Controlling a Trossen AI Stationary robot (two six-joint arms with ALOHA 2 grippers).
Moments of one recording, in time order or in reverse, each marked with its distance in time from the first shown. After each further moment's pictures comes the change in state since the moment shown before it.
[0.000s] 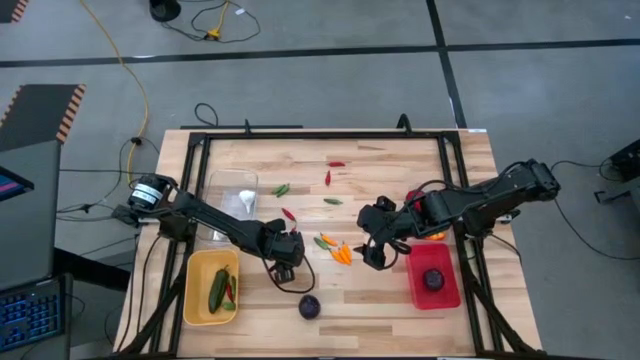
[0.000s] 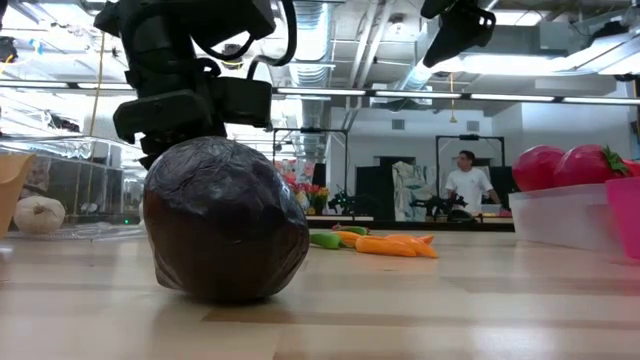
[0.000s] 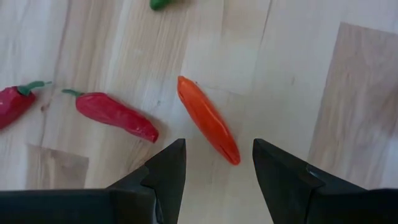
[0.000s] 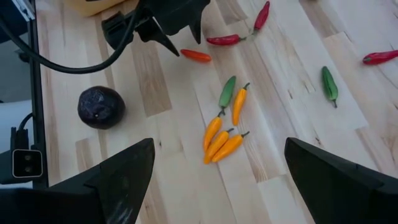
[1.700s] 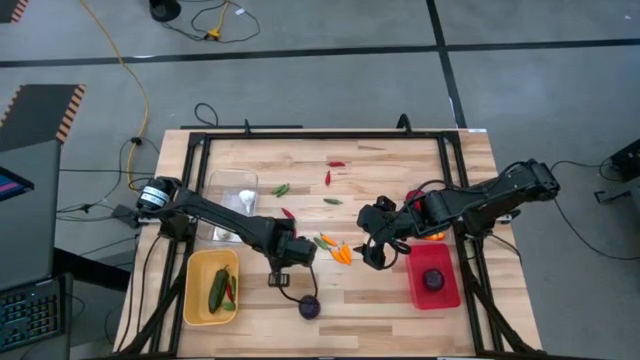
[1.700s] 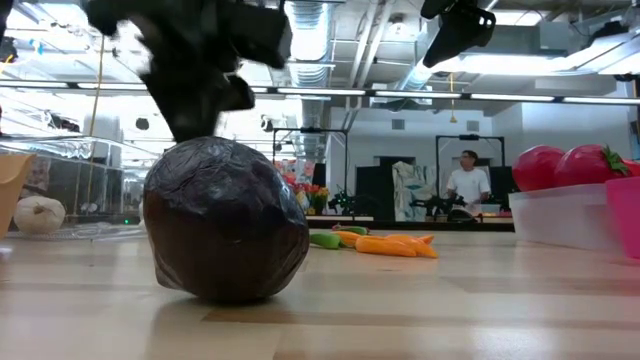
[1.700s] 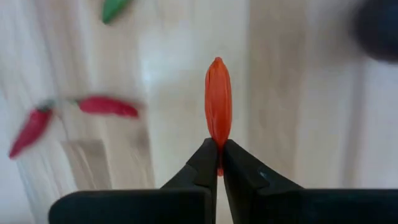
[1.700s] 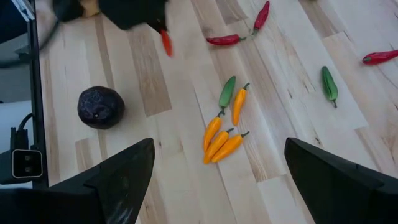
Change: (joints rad) left arm -0.007 0.065 0.373 -0.499 0.141 0.235; right arm -0.001 0.000 0.000 0.000 -0.001 0.000
